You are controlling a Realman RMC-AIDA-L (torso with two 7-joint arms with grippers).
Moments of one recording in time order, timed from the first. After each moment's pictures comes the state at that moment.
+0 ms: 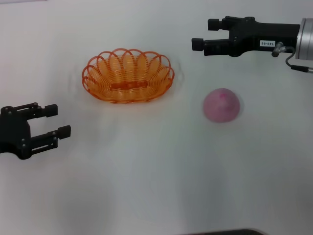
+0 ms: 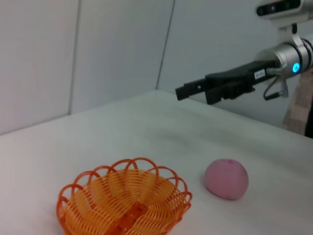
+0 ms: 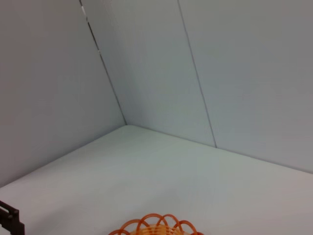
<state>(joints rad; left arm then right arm) -0.38 -2.12 0.39 0.82 2.25 1.79 -1.24 0.60 2.07 -0.60 -0.65 -2.02 -1.44 1.50</state>
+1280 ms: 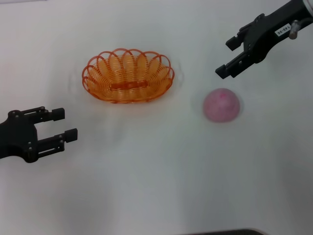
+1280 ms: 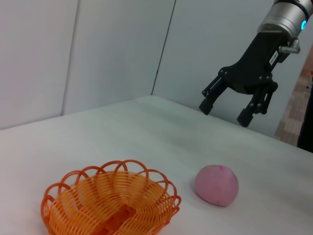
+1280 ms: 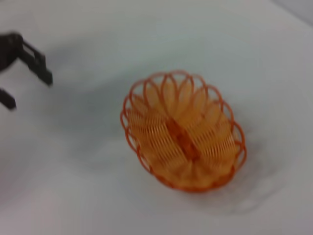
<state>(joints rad) -0.37 -2.13 0.39 0.79 2.25 1.80 -1.25 0.82 2.05 -0.80 -1.13 -2.60 -1.79 2.00</state>
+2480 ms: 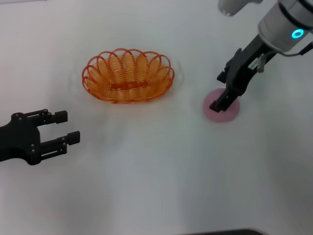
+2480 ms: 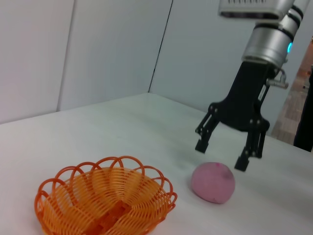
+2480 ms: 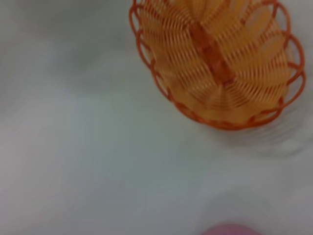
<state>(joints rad) -0.38 -2.13 0.40 0.77 2.25 1.79 -1.24 0.88 2.09 -1.04 -0.94 -2.72 -1.65 2.06</state>
